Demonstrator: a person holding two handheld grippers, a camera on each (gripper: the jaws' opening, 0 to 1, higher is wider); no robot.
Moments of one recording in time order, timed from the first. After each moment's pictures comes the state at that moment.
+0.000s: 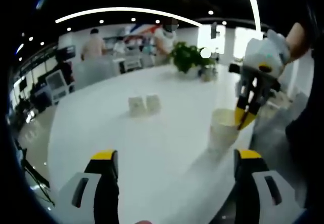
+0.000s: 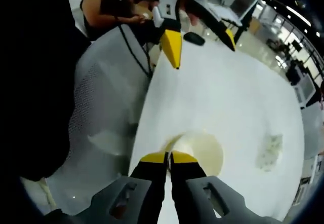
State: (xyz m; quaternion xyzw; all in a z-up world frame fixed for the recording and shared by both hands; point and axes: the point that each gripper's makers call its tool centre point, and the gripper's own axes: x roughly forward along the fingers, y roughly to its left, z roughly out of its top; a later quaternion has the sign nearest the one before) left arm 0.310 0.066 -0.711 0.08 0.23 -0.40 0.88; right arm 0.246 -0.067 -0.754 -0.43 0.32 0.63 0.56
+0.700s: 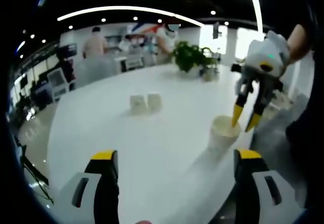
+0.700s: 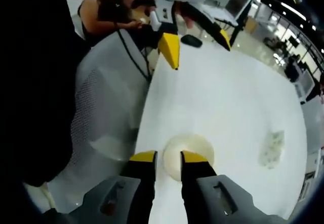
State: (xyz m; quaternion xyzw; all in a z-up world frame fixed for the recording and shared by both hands) left arm 0.310 0.068 -0.715 0.08 0.24 -0.39 0.88; right arm 0.247 -0.068 -0.753 -0.40 0.33 0.63 0.58
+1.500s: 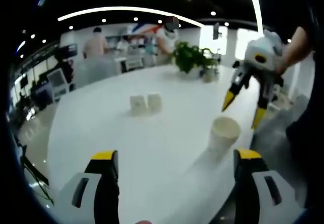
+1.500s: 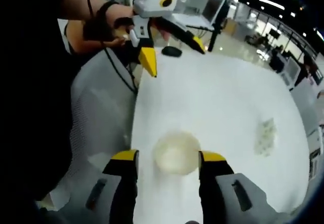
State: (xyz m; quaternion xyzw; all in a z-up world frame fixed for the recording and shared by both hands) left arm 0.311 0.069 -0.714 0.08 0.24 -0.39 0.89; right arm 0.264 -0.078 -0.734 -0.32 0.31 0.60 0.66
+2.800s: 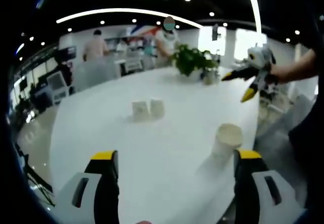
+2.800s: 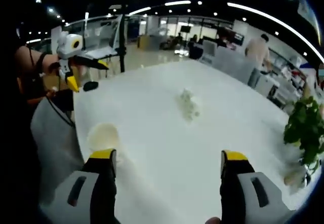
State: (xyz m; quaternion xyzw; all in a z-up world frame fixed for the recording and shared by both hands) left arm 0.323 0.068 -0.696 0.08 0.23 -0.40 0.89; right arm 0.339 -0.195 -0.698 -0.17 0.27 0.35 0.88
